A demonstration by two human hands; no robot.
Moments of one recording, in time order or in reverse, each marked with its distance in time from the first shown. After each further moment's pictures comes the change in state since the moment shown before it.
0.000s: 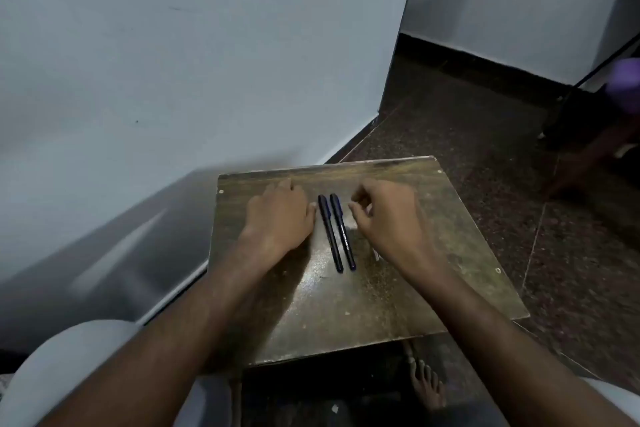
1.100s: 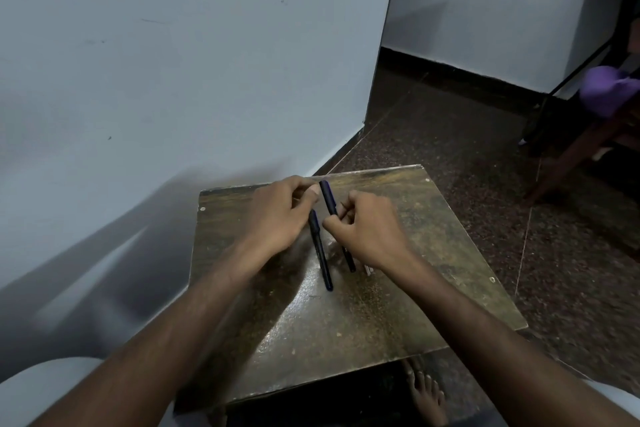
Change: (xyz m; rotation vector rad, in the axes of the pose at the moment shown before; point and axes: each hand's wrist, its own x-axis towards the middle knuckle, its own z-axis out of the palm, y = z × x) left_hand 0.017 0.007 0.004 -0.692 0.160 0.005; right_hand 0.007 0.000 0.015 0.229 -0.137 0.152
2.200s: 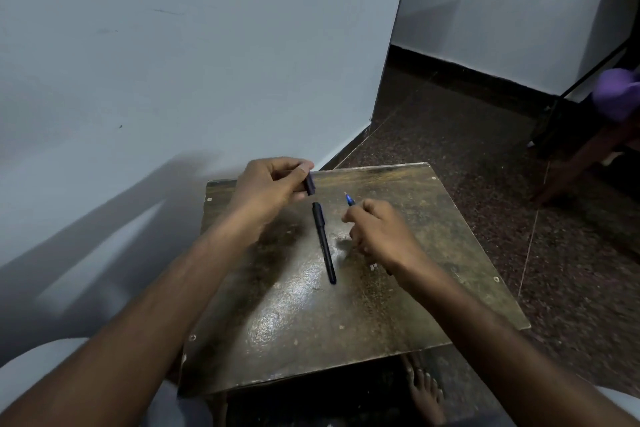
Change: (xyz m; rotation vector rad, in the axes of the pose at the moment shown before) left_hand 0.019 -0.023 -0.009 -0.758 0.012 -0.250; right_hand -0.015 0.012 -0.006 0.422 -0.160 0.215
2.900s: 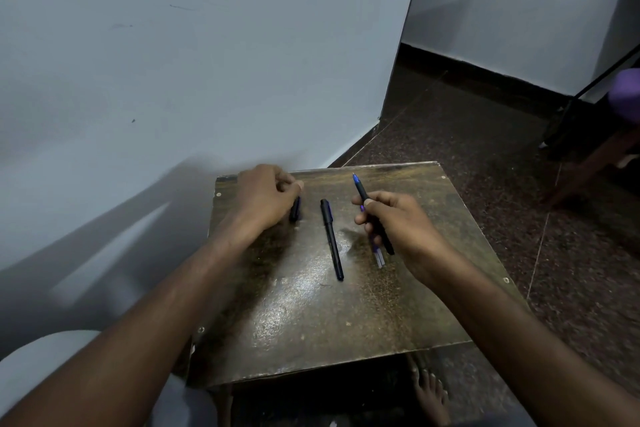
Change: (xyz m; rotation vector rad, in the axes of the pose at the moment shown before) left_hand -0.004 -0.008 -0.015 0.692 0.140 0.085; right_hand 0.010 0.007 -0.012 0.313 -0.047 0.086
